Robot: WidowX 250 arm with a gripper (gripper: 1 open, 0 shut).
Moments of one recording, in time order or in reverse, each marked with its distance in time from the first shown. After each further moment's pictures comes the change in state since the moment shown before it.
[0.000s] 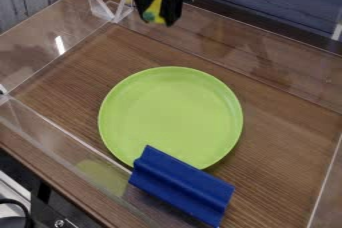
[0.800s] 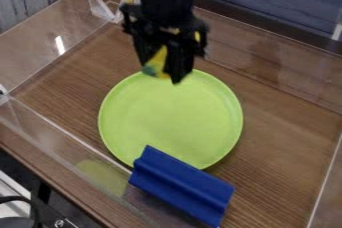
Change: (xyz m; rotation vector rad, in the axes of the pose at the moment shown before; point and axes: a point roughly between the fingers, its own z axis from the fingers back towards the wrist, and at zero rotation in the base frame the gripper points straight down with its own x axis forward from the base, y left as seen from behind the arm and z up) arm -0.099 -0.073 -0.015 -0.042 0.095 -0.180
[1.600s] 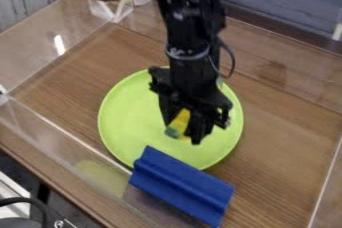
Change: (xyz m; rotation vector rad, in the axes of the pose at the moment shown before) arm -0.006 -0.018 -0.070 0.041 0.040 -0.039
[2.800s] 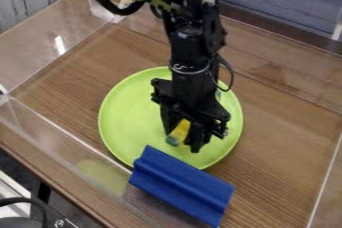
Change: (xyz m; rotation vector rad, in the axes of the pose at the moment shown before) arm 0.004 0.015 -0.016 0.005 0.017 0.038
